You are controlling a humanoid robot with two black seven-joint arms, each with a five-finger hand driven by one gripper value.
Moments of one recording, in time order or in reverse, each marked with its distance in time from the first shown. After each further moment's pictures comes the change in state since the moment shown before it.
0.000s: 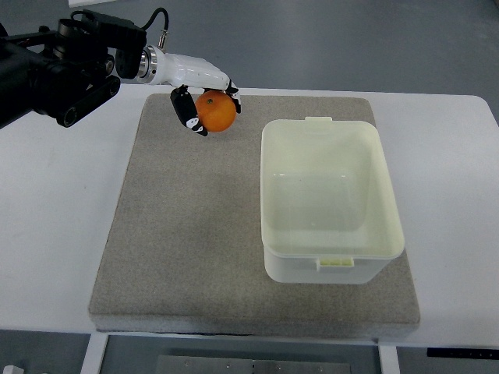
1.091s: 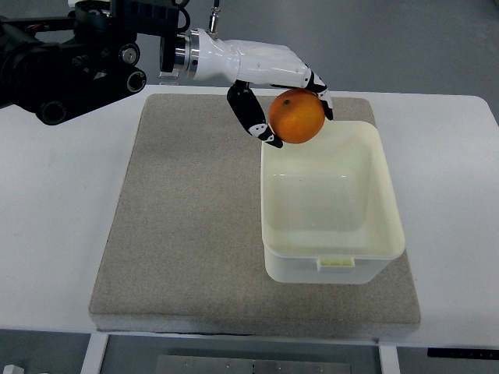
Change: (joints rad) left arm -0.071 0.151 -0.225 -0.582 -0.027 0.053 0.000; right arm -0.001 0.000 0.000 0.000 0.000 0.000 0.000
